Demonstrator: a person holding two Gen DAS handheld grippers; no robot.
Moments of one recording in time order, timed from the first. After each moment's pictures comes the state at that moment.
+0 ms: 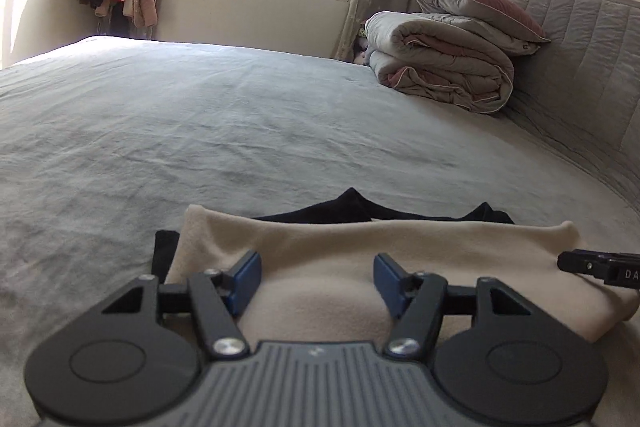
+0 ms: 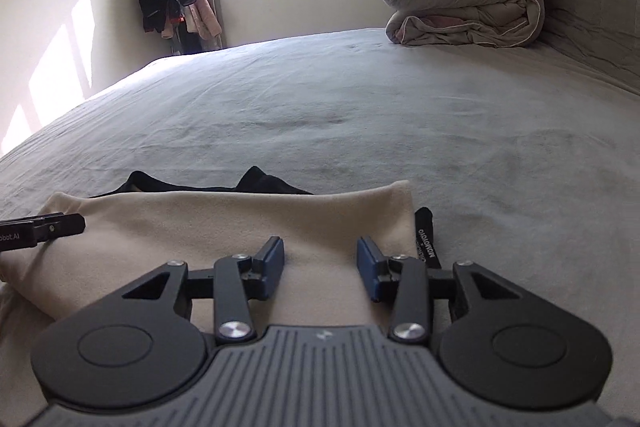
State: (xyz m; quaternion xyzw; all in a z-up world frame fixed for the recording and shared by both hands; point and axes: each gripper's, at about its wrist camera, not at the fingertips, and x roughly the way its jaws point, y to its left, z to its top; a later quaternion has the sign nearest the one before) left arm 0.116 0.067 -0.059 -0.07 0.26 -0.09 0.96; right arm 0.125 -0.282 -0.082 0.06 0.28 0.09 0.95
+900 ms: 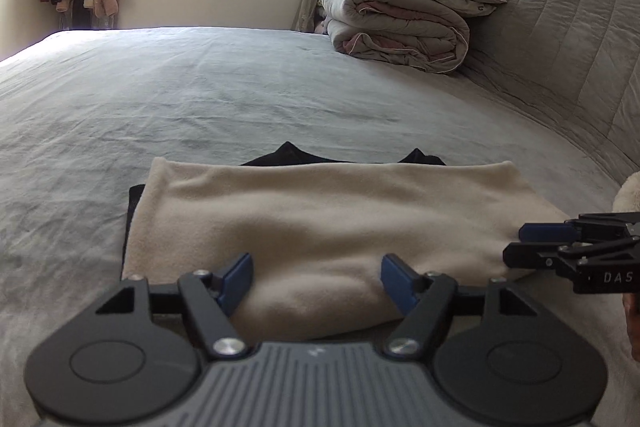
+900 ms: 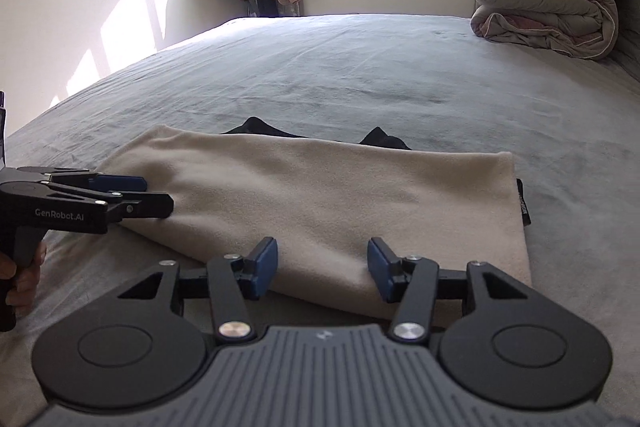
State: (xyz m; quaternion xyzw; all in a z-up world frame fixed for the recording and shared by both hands) left arm 0.066 0.058 -0.046 -0.05 0.31 -0.15 0.94; right arm 0.088 -0.238 -0.058 0.01 0.31 0.20 0.93
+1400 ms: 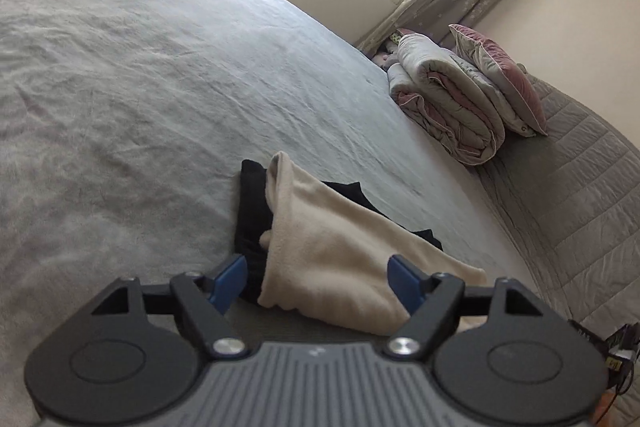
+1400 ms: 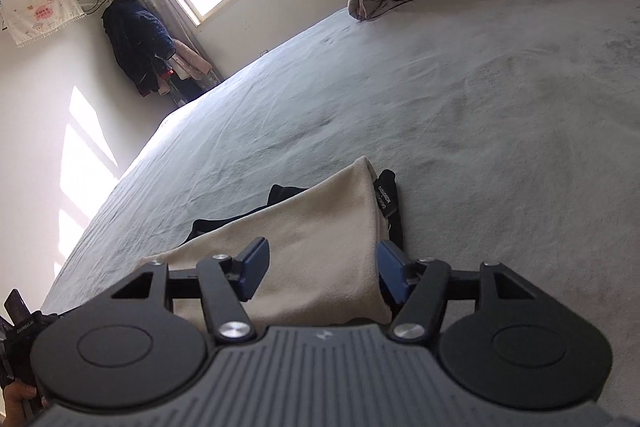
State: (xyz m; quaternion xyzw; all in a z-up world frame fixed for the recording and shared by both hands) left arm 0.041 0.166 -0.032 -0.33 0.34 -0.12 0.87; right arm 0.081 -0.333 -0.035 0.25 0.31 0.10 0.91
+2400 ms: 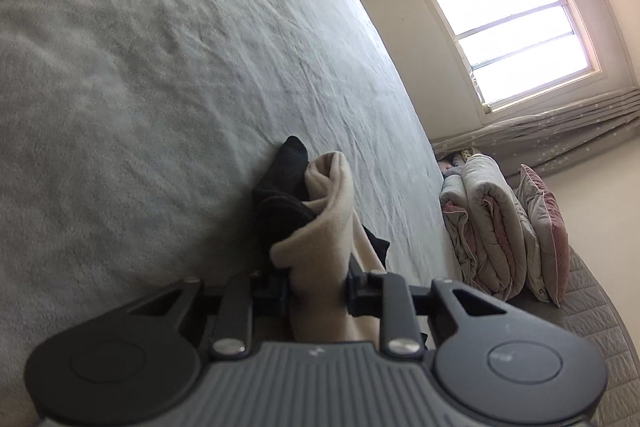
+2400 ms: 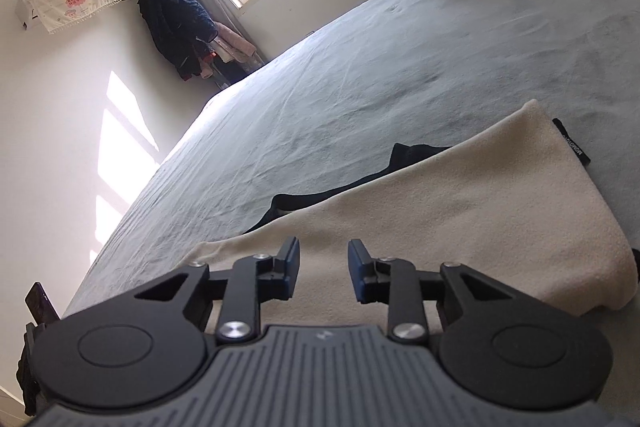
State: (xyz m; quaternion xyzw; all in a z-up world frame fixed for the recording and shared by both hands) left arm 0.064 0.095 -0.077 -0.50 0.25 0.03 0.83; right arm 0.120 -0.228 -0.046 0.27 0.31 0.19 0.89
